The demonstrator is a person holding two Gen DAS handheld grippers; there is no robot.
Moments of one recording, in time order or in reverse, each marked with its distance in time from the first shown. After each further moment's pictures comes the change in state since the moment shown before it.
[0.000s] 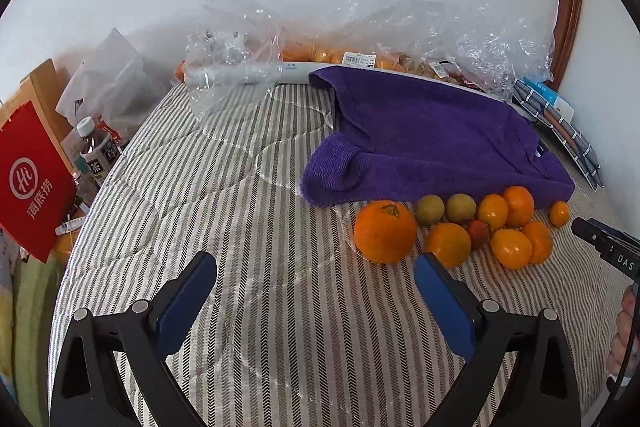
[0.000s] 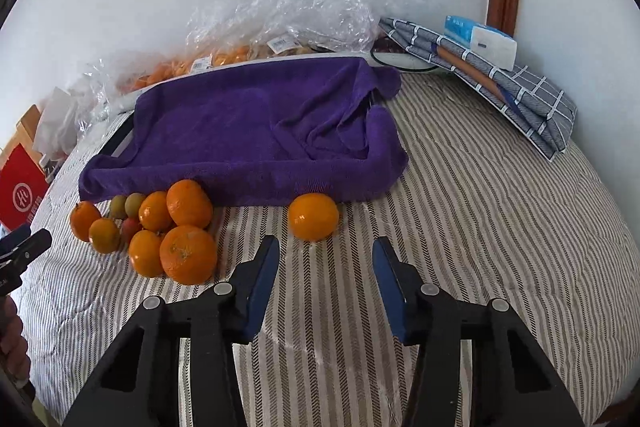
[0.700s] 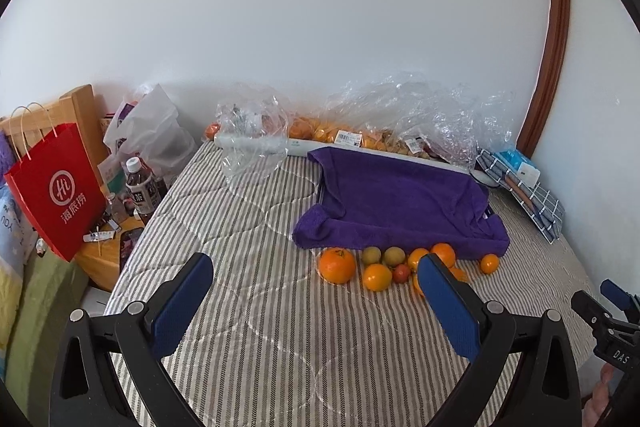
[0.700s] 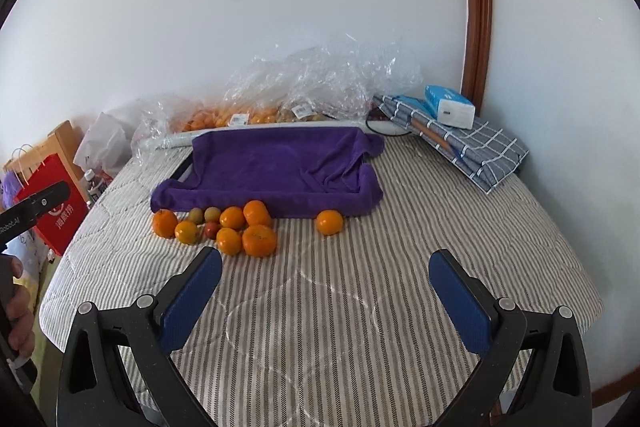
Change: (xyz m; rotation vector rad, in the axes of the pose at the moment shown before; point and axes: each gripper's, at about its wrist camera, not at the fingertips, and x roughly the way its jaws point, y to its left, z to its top) left arm -0.127 -0.014 0.007 -0.081 -0.176 0.006; right arm -0.151 0.004 -0.032 -0.032 -0.171 -0.015
